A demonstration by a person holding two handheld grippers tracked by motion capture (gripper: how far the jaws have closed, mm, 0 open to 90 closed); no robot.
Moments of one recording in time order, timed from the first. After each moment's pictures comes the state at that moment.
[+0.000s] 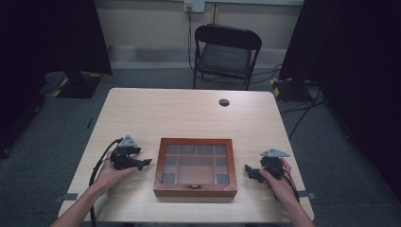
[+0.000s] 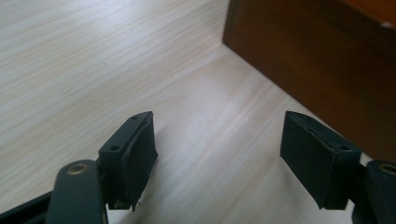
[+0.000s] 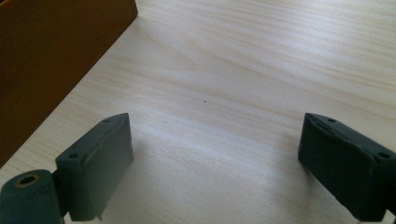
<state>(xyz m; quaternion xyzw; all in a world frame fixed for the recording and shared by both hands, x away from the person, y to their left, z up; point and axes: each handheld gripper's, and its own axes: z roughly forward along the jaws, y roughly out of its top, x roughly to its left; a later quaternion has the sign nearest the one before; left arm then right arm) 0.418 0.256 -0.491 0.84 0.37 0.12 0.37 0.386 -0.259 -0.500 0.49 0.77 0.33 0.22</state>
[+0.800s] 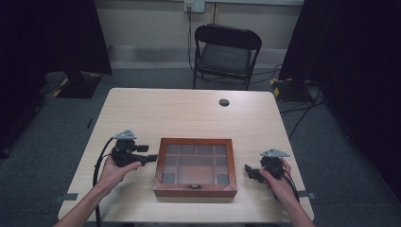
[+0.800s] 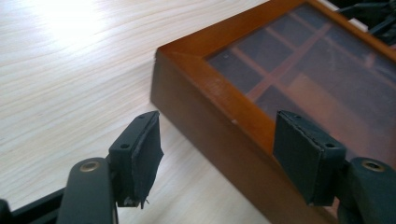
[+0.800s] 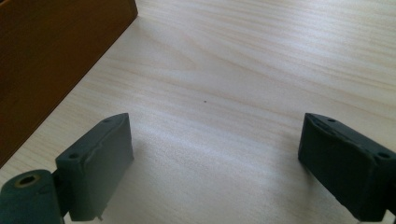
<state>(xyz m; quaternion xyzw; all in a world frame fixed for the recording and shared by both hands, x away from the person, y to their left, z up) 0.408 0.243 -0.448 0.81 0.37 0.04 0.46 0.386 -0.259 -0.500 0.50 0.77 0.33 0.22</state>
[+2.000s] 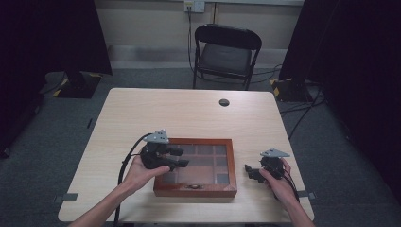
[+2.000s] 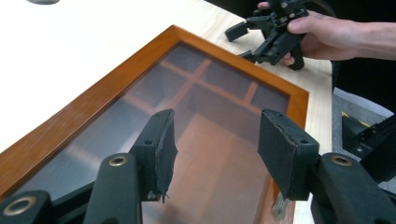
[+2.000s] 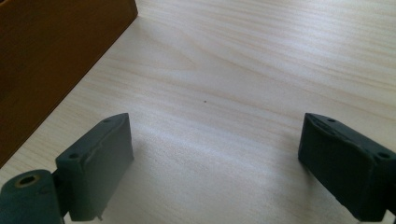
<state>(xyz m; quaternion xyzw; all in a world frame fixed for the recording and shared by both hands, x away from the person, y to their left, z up) 0.387 0.141 -0.403 0.84 0.24 0.01 0.48 0.386 -0.259 -0.500 0.49 0.77 0.33 0.22</state>
